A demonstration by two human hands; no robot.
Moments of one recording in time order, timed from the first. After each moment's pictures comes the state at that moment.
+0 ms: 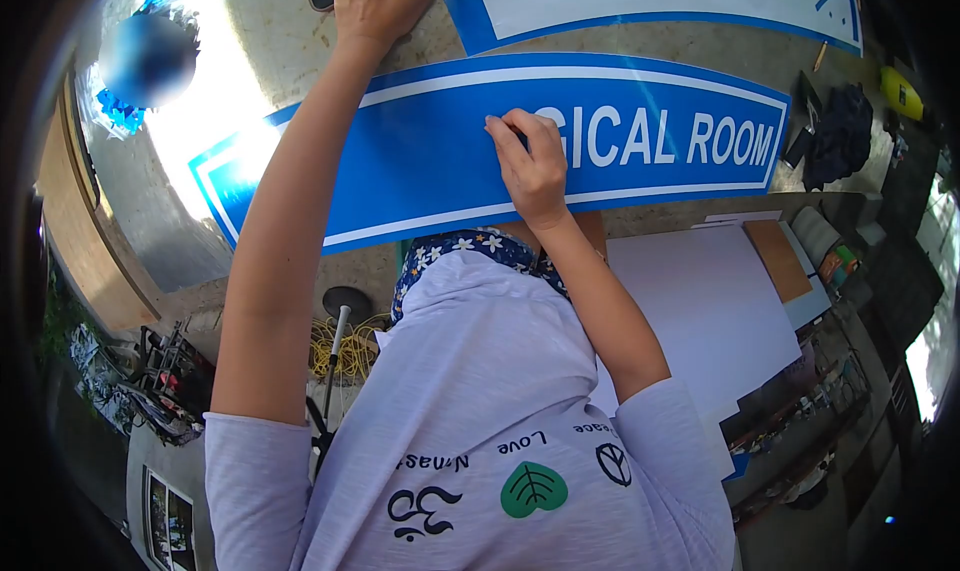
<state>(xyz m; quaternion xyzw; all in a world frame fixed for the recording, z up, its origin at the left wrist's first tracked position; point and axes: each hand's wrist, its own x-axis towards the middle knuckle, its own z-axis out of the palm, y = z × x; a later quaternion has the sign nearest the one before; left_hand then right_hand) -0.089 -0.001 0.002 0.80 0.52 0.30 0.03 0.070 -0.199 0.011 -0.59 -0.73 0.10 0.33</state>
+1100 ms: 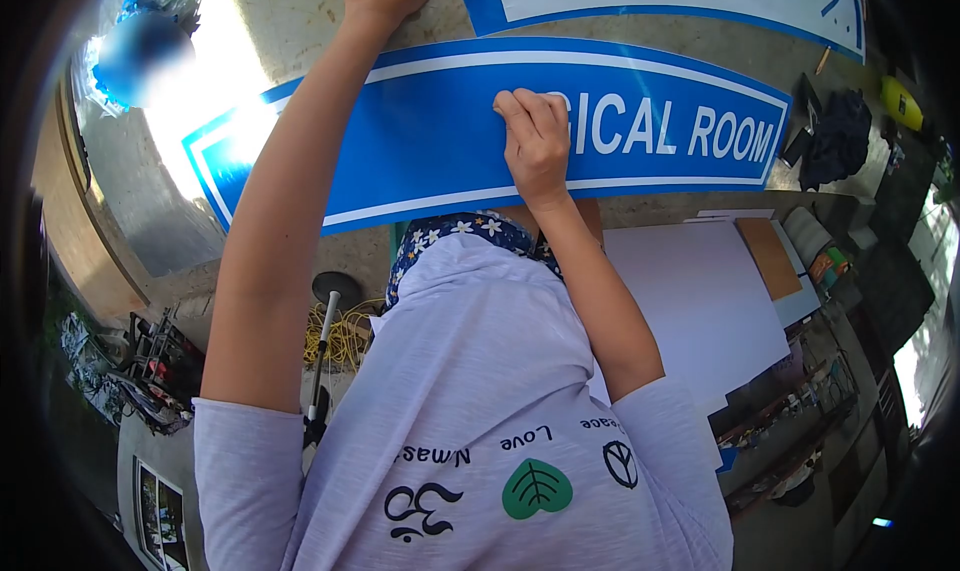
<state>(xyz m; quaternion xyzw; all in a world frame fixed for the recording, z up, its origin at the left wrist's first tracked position) -0.088 -0.002 0.001 0.80 0.53 0.28 0.03 0.069 -0.195 0.008 -0.60 -0.74 0.09 0.30</state>
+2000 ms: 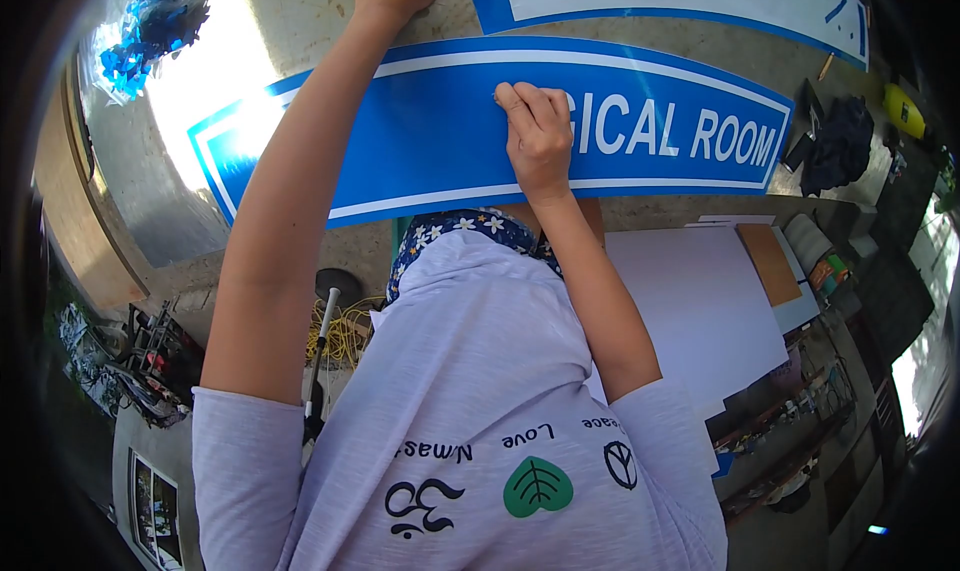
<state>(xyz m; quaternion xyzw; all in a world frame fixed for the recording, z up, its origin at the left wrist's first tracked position) -0.088 -0.002 0.000 0.80 0.54 0.26 0.03 0.066 -0.193 0.008 -0.61 -0.73 0.09 0.30</state>
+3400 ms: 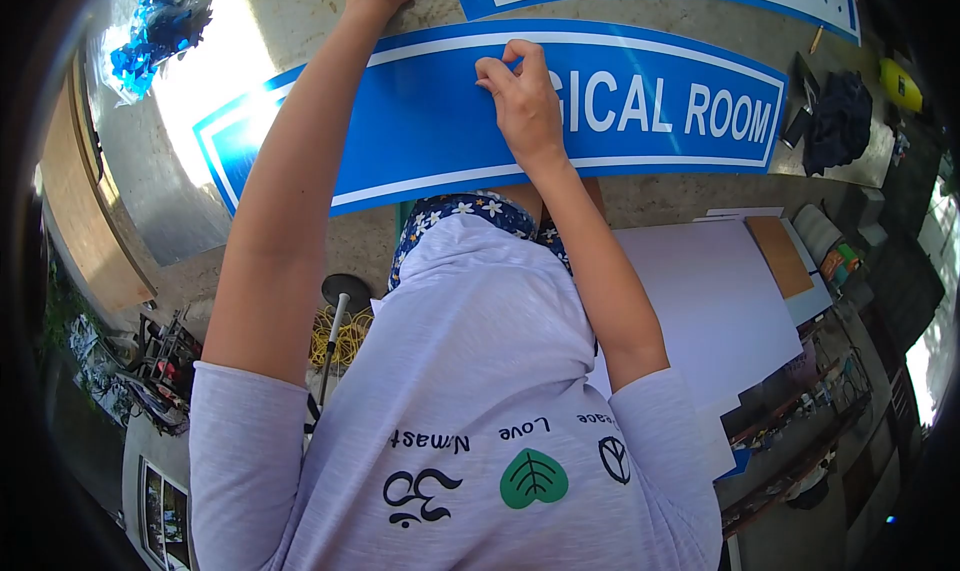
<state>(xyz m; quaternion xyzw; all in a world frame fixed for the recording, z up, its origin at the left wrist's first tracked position) -0.088 -0.003 -0.001 0.80 0.54 0.27 0.01 0.068 -0.182 0.016 -0.63 -0.70 0.22 0.27</state>
